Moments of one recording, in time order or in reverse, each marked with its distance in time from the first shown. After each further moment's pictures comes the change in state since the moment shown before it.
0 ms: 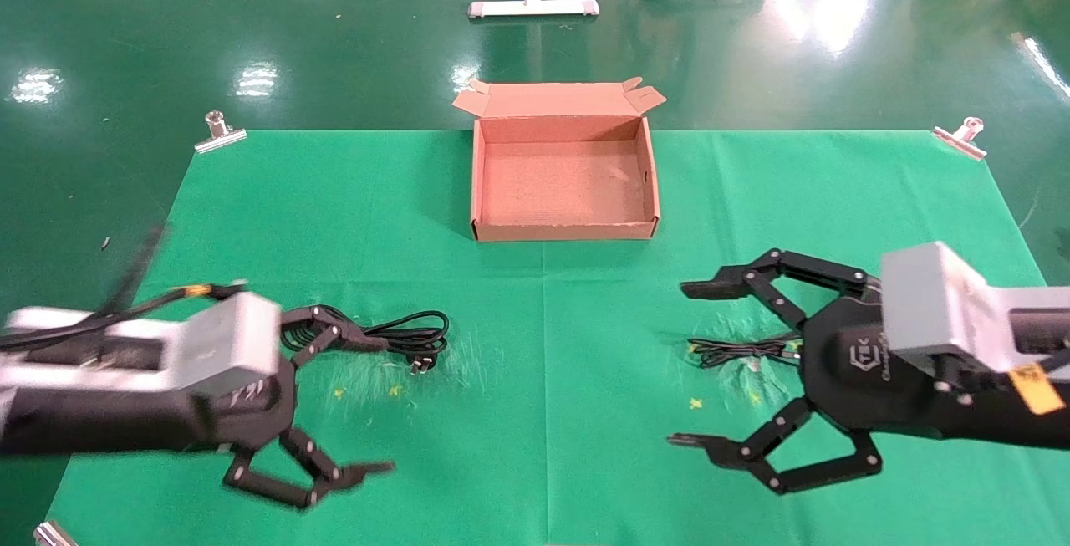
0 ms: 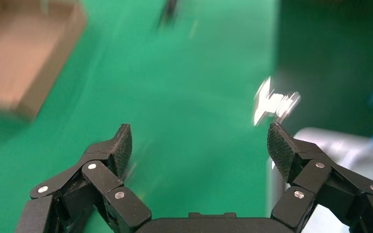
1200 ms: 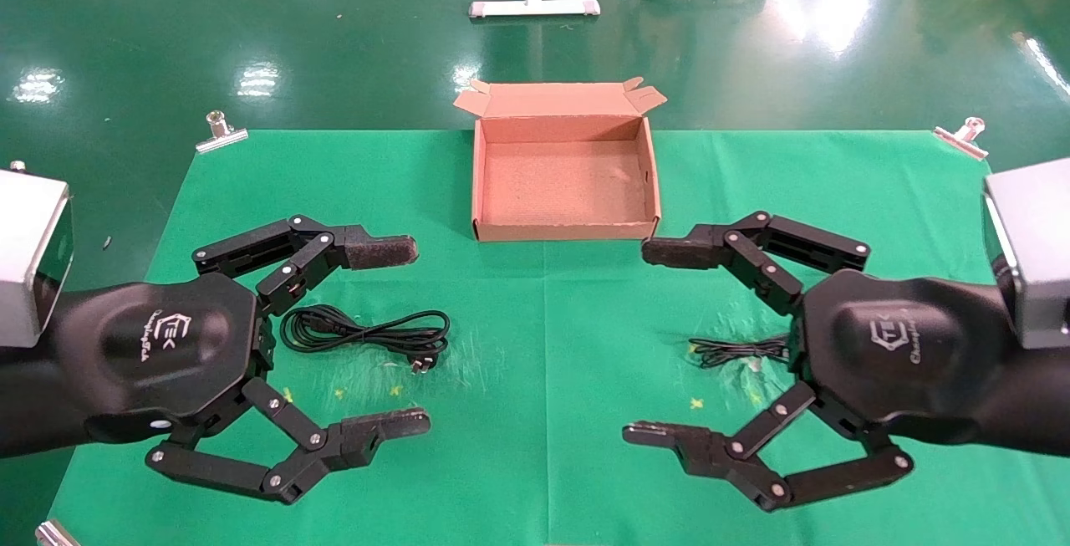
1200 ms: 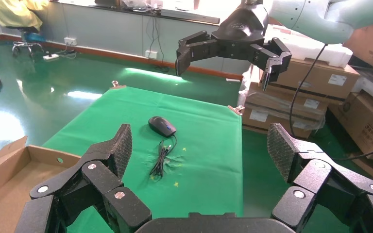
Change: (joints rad) left arm 0.223 -0.034 -0.229 0.069 -0.610 0.009 0.110; right arm -0.070 -0.069 0.058 -0.064 0.258 -0.034 0.013
